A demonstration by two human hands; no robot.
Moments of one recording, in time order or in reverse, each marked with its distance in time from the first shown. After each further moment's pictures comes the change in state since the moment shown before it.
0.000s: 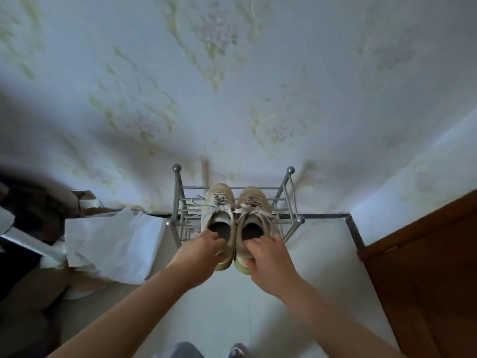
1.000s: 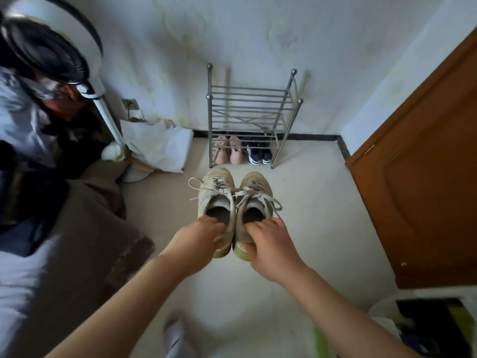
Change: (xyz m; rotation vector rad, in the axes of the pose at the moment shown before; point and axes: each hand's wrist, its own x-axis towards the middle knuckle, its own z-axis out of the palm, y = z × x) left_hand -0.572 0.118 0.148 -0.031 -0.025 -0.019; right_hand -0.496 -0.336 0.044 0.068 -0.061 0.051
